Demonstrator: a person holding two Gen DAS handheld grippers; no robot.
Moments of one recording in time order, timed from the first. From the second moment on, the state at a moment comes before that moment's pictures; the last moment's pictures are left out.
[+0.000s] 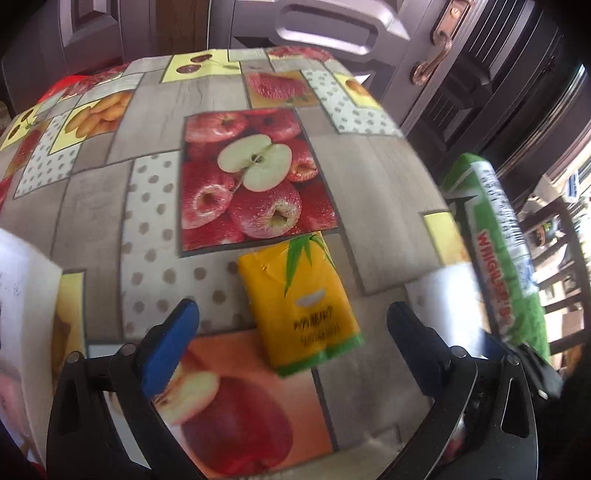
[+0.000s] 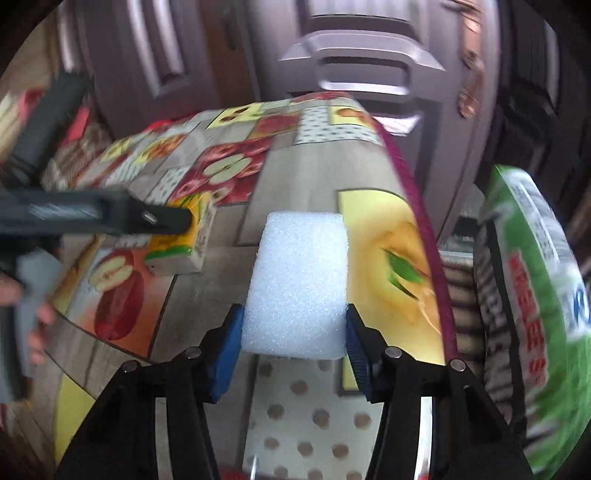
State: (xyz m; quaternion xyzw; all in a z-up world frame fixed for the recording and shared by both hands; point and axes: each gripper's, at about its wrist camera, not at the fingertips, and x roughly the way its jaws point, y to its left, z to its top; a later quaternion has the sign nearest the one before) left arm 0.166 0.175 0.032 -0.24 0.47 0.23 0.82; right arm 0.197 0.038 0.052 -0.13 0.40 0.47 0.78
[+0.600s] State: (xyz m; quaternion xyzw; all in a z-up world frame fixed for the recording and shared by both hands) left arm 0.109 0.130 0.104 -0.19 0.39 0.19 0.88; right arm 0.162 -0.009 0.131 -0.03 0.34 0.48 0.81
